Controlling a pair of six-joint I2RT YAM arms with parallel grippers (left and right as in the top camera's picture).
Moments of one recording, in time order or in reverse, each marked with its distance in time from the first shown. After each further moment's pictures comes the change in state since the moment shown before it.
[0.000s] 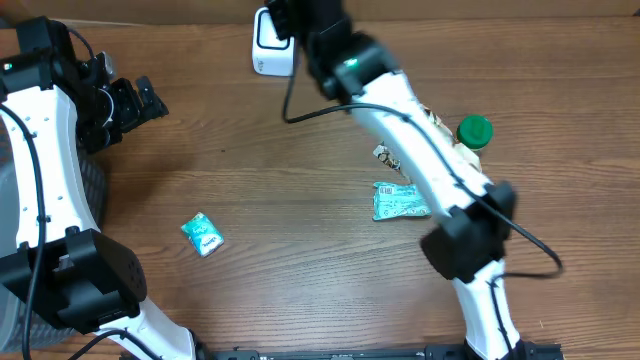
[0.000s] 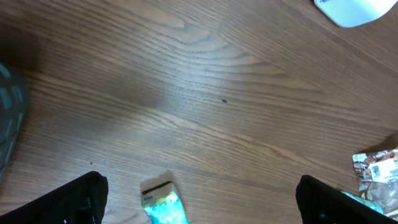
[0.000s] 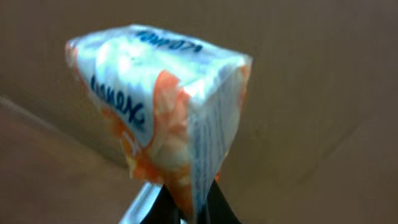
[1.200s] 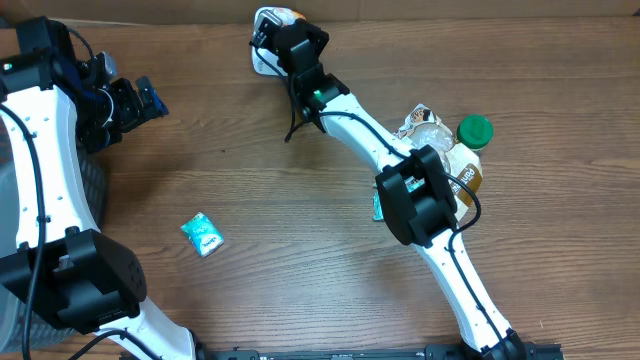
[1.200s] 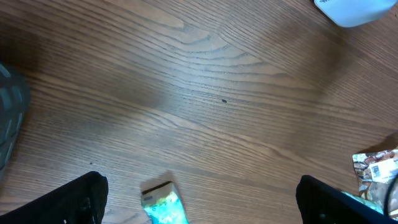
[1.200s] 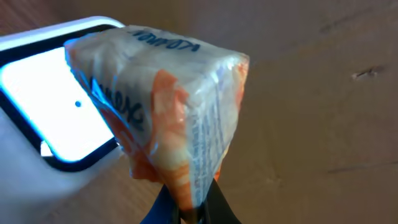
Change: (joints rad) left arm 0.000 0.000 0.000 0.000 0.000 0.000; right arm -0.032 0.361 -0.009 0.246 0.170 -0.663
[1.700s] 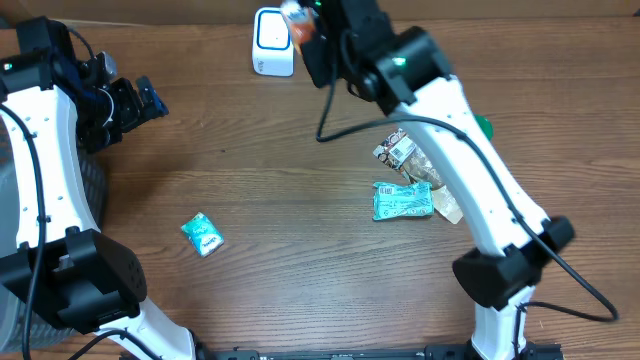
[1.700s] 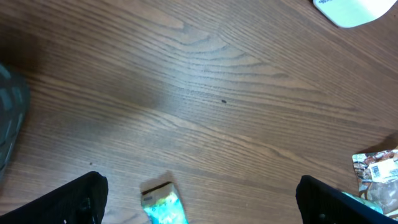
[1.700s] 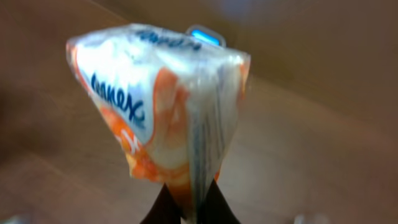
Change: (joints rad) left arm 0.000 0.000 0.000 0.002 0.000 0.000; right arm -0.006 -0.621 0.022 -1.122 -0.439 0.939
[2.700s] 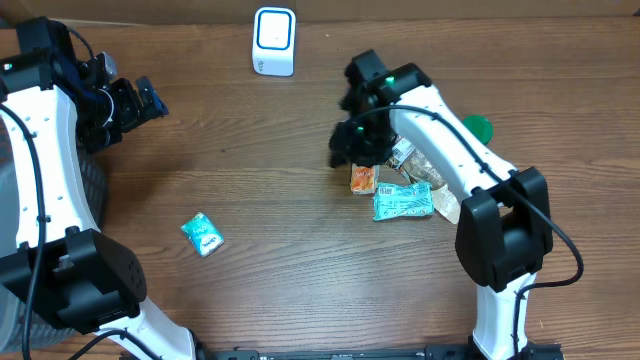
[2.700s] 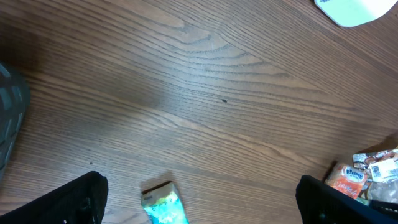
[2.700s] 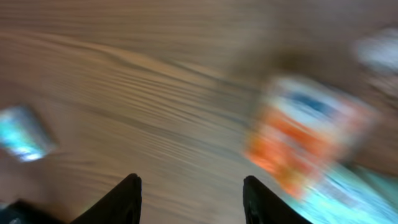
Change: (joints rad) left arm 0.000 0.000 0.000 -0.002 0.000 0.000; right arm -0.106 0.073 -0.530 0.026 -0.444 0.199
